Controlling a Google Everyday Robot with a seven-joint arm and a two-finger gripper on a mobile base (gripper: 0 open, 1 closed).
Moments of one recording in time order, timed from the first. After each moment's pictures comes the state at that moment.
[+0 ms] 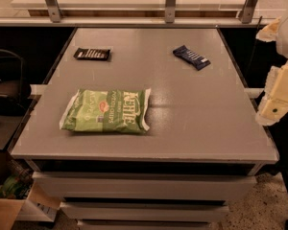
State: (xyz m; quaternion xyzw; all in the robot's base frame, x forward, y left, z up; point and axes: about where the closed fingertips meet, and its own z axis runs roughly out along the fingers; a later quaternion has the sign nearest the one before) arm 0.438 -0.214 0.985 -0.60 0.78 -0.04 0.17
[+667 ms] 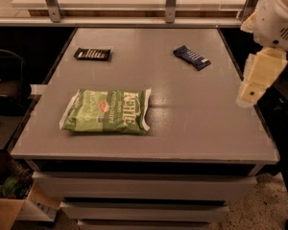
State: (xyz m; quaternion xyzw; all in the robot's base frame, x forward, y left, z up) arm 0.480 -0.204 0.982 -0.60 0.78 -0.06 0.17
